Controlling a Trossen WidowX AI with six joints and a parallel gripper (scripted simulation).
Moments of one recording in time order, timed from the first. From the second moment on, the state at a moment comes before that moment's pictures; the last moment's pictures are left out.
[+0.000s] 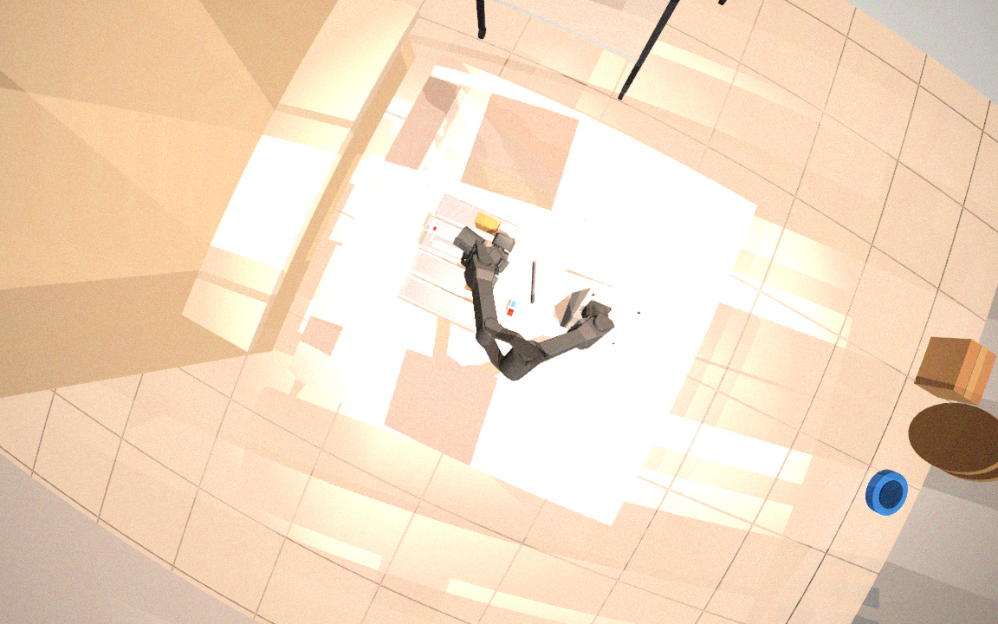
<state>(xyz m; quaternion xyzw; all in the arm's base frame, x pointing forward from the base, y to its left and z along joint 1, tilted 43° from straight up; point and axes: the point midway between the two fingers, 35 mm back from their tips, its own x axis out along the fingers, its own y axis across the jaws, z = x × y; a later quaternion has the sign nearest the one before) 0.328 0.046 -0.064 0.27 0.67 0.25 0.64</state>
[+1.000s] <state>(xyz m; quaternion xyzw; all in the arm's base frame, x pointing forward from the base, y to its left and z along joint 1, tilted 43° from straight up) 0.331 0.047 -0.065 0.27 0.67 0.25 0.64</state>
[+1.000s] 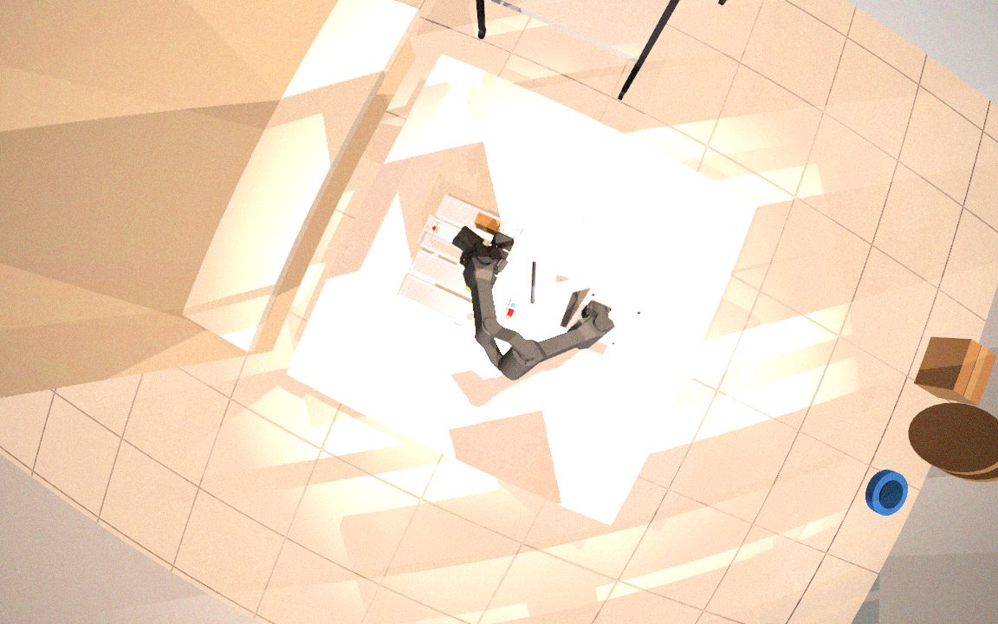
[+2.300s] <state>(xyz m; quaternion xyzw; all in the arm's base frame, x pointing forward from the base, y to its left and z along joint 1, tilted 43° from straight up) 0.334 0.053 -0.072 0.26 0.67 0.25 0.65</state>
